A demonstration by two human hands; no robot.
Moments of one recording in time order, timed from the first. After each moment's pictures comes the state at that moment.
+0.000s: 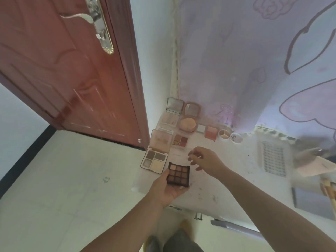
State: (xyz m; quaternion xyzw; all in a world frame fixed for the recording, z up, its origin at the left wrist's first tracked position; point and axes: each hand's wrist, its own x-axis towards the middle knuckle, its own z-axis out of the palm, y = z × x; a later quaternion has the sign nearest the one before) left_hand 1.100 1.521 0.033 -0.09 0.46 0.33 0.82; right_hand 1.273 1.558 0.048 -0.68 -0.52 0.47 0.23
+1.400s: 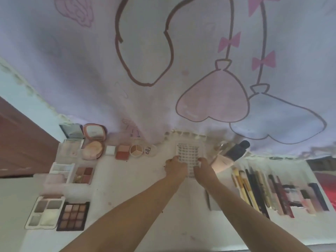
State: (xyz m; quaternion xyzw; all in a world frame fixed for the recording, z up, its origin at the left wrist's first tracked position) left_hand 1.443 1.560 0.043 0.56 0.61 0.03 0.56; right_hand 1.535 1.505 0.033 -0.86 -0.29 0.37 0.18
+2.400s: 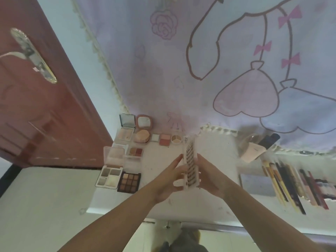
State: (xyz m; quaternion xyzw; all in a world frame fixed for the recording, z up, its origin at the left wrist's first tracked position) left_hand 1.241 1.508 0.096 0.44 0.37 0.14 0.80; right_hand 1.406 1.462 0.087 -0.46 -0.27 0.72 0.44
